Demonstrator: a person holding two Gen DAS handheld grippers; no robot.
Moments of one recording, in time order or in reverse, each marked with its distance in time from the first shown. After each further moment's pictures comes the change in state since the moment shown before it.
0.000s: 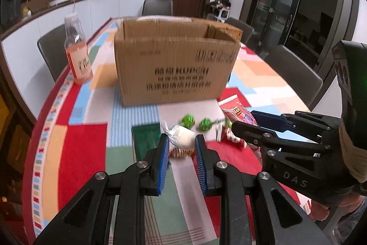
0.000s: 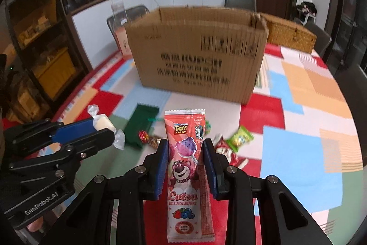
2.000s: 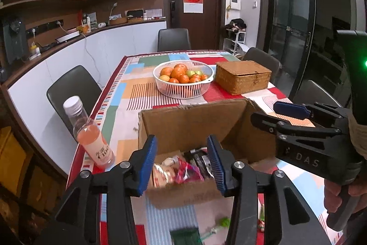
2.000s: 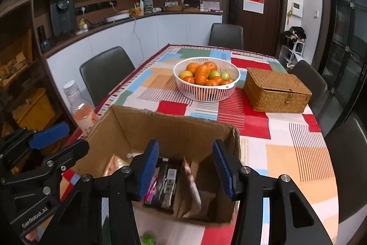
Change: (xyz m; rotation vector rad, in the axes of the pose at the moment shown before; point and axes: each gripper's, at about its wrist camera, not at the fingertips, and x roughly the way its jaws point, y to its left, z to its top) left arm 0.040 0.031 0.154 0.054 -0.142 0.136; right arm 0.038 -0.056 0.194 0.011 -0.161 -0.083
